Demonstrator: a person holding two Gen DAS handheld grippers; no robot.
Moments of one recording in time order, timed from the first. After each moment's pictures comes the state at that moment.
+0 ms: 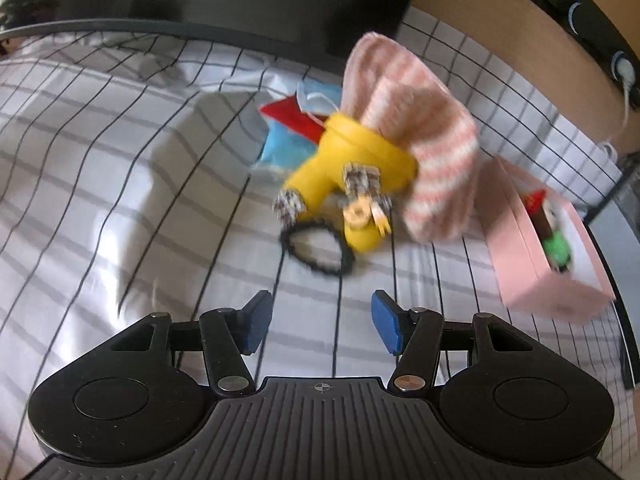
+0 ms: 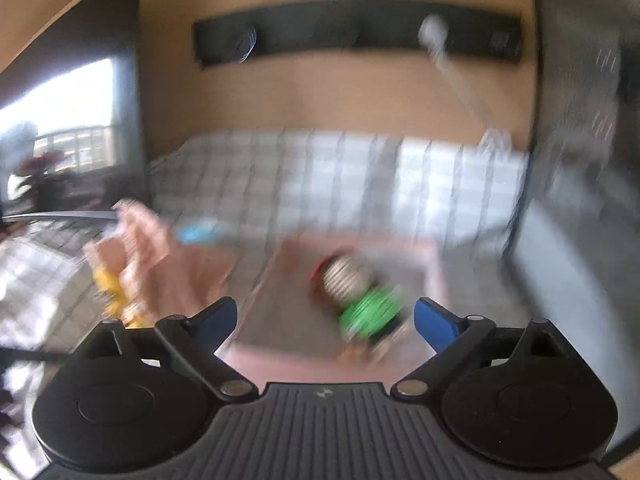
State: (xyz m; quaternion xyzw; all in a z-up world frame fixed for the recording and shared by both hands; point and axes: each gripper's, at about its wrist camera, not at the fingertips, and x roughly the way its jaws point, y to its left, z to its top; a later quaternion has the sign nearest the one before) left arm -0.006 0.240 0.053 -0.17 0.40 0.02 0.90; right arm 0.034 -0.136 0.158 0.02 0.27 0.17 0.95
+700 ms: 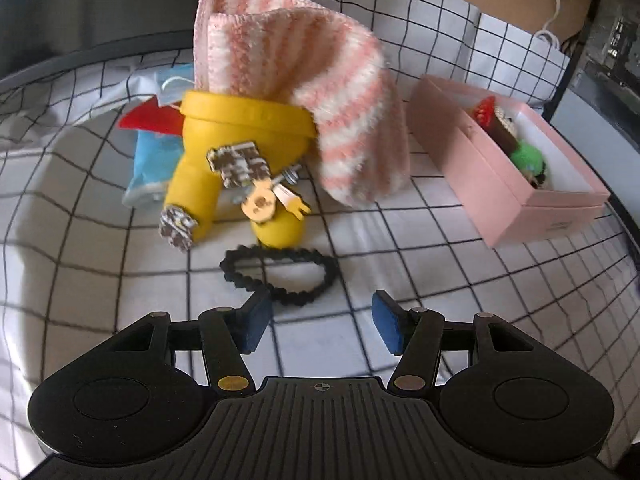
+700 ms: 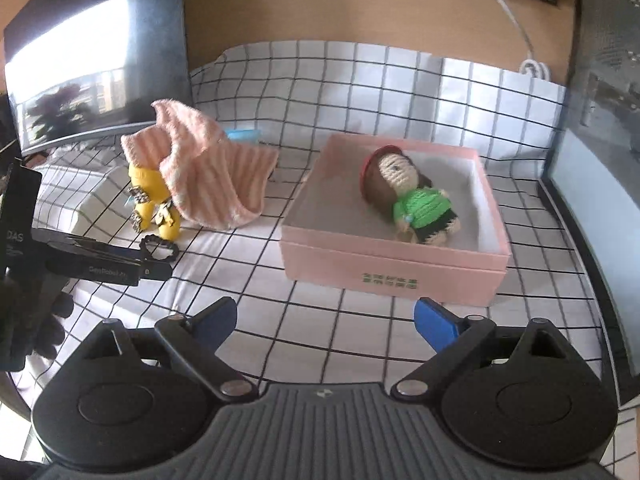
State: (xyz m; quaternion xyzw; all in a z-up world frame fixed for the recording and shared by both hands) left arm 0.060 0.200 0.023 -0.04 0.42 -0.11 0.90; right arm 0.004 -0.111 0.113 -0.02 0.34 0.19 0.92
